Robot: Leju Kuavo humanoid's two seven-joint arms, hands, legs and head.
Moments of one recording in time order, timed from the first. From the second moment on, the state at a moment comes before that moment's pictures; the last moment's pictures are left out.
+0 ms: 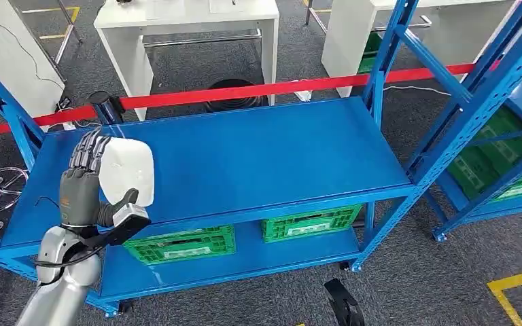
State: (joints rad) left arm -0.49 0.05 -0.33 -1.01 -0.77 0.44 -0.52; right arm -0.12 0.13 -0.73 -0.18 1.01 -0.10 -0.18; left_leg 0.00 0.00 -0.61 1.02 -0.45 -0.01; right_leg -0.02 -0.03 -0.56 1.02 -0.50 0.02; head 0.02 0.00
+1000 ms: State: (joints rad) left arm -0.56 0.15 -0.33 -0.66 -1.23 0.53 -0.31; right arm -0.12 0.15 -0.73 -0.18 1.01 -0.09 -0.14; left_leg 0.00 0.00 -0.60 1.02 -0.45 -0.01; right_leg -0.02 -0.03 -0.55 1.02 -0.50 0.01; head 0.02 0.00
